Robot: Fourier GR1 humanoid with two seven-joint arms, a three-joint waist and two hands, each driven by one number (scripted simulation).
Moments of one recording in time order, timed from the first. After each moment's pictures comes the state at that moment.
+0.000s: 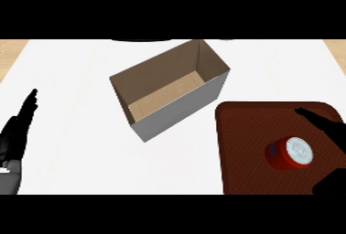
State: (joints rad) left arm -0.10 0.44 0.08 -1.32 -0.13 0.16 0.07; right arm -0.01 -0.69 0.05 -1.80 0.31 0.51 0.40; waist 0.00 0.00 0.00
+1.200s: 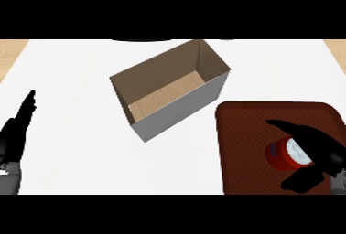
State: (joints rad) left arm -0.09 0.38 0.16 -1.34 -0.20 0.10 0.06; right arm -0.05 -0.44 0.09 -1.81 0.52 0.64 0.52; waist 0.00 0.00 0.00
